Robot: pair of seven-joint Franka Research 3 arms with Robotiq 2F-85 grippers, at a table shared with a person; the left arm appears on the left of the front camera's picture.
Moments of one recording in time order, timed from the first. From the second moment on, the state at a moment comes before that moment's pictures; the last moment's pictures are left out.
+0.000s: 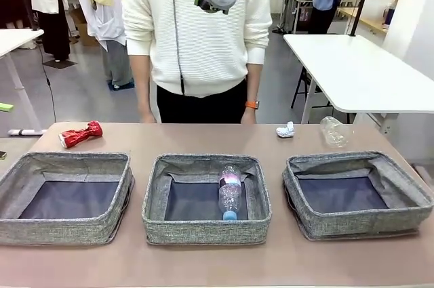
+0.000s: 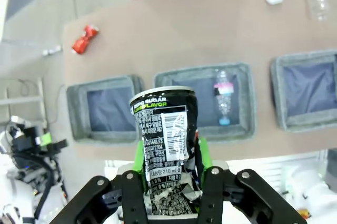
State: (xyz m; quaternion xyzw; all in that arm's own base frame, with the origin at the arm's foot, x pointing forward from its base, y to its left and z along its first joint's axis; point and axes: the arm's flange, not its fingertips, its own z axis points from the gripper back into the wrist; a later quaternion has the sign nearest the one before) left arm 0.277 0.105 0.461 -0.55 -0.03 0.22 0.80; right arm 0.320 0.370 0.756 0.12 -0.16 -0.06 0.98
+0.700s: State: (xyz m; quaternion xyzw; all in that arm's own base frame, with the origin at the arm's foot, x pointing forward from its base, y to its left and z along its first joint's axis) left arm 0.277 0.105 0.461 -0.55 -0.03 0.22 0.80; right arm 0.323 0.374 0.750 0.12 -0.15 -0.06 0.98
